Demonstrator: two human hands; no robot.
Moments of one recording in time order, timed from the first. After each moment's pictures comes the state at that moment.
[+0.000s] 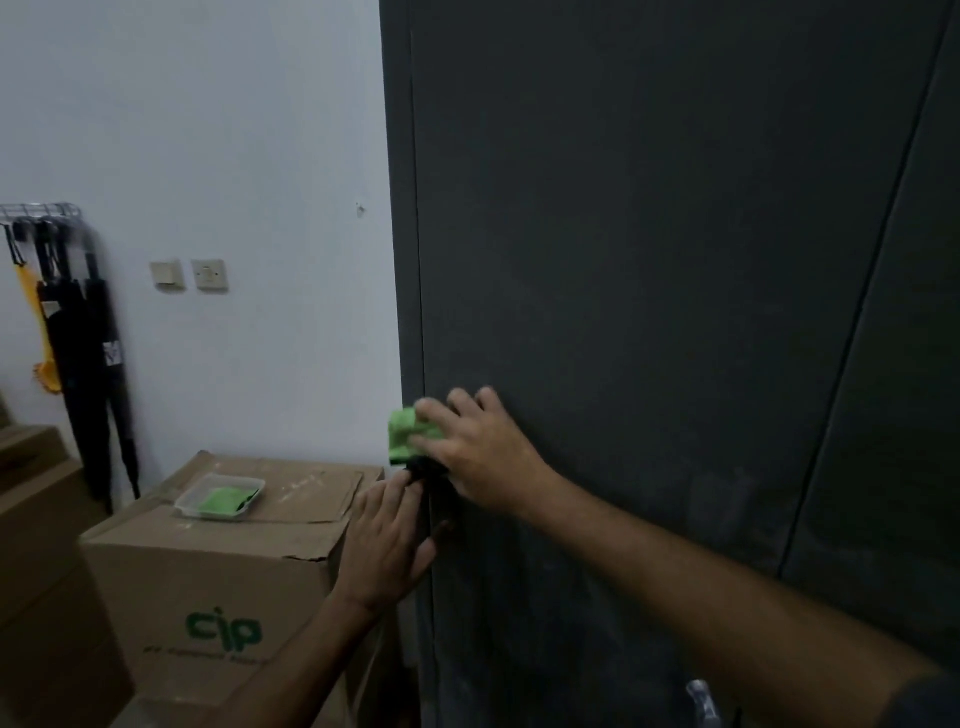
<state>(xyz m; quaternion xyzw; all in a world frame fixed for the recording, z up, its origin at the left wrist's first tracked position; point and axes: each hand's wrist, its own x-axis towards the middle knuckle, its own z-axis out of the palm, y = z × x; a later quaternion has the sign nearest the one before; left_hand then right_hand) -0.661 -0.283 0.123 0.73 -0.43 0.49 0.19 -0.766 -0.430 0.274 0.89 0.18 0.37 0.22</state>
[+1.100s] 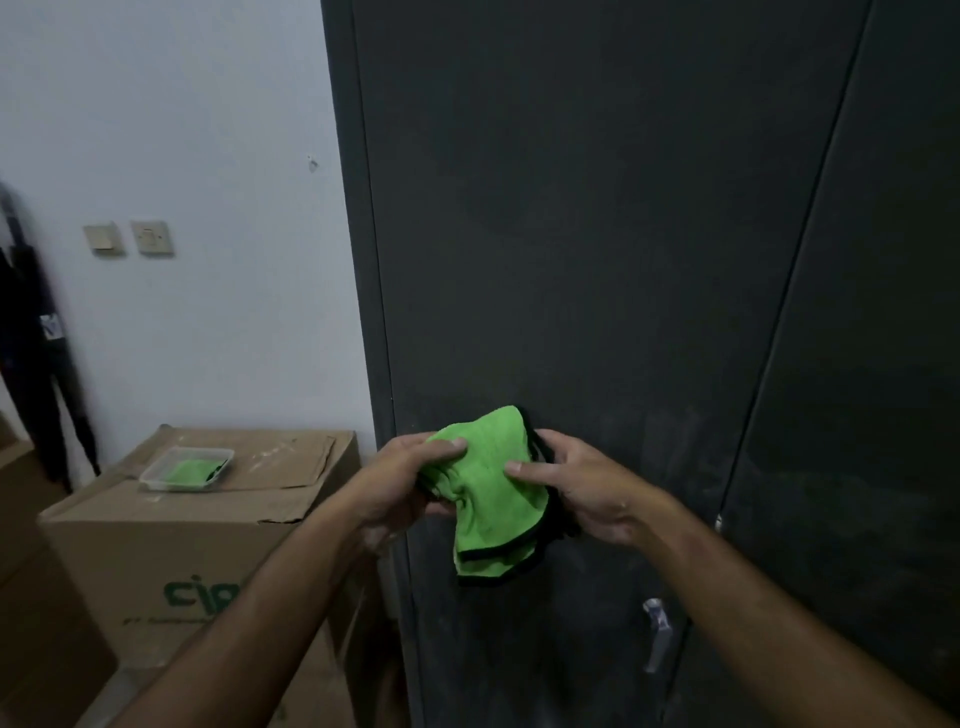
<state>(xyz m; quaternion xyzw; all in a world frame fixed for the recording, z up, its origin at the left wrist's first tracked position) -0.750 -0.299 0.218 0.55 -0.27 -0.37 0.70 -0.884 -0.488 0.219 0.66 -0.10 0.04 -0.75</state>
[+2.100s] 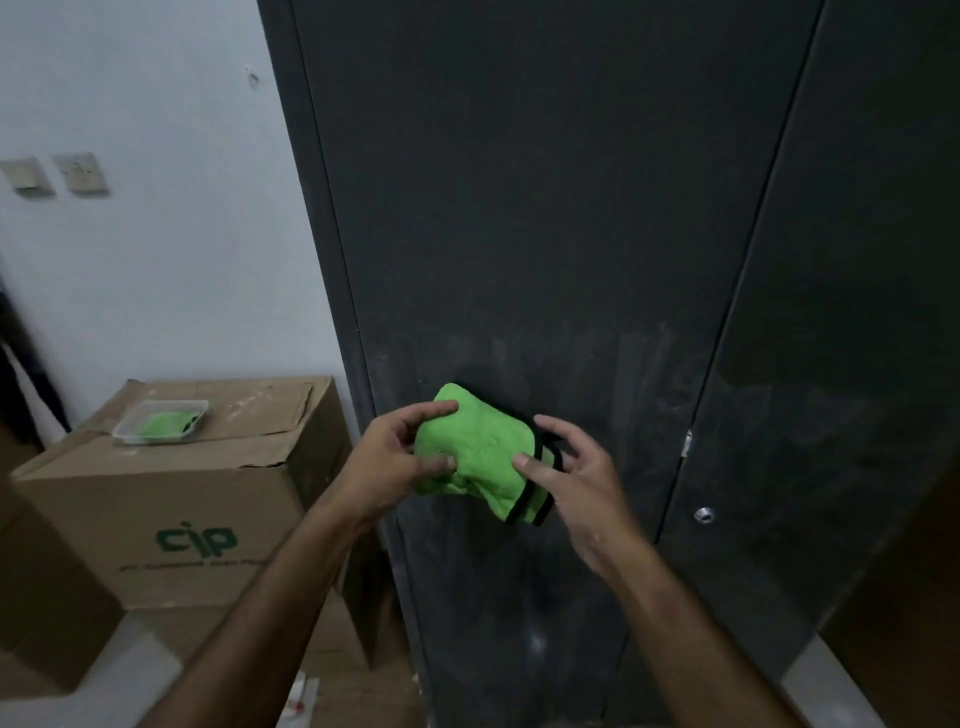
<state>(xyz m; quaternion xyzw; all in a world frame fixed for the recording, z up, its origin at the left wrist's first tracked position) -0.751 -0.298 0.147 0.65 -0.37 -0.24 0.62 -0.930 -0.447 0.137 0.59 -0.23 0.32 -0.71</state>
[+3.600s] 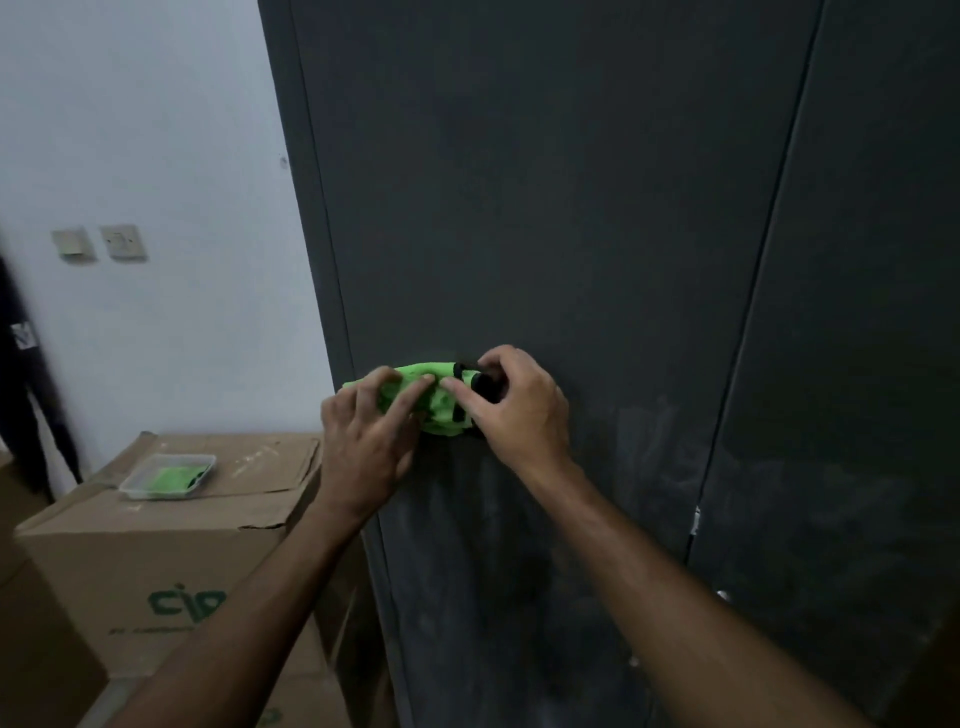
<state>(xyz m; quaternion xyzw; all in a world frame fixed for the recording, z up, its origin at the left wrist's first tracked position) -0.700 -0.325 0.193 0.73 -0.45 0.47 0.22 -0.829 -0.482 0.242 0.81 -0.13 0.53 -0.22</state>
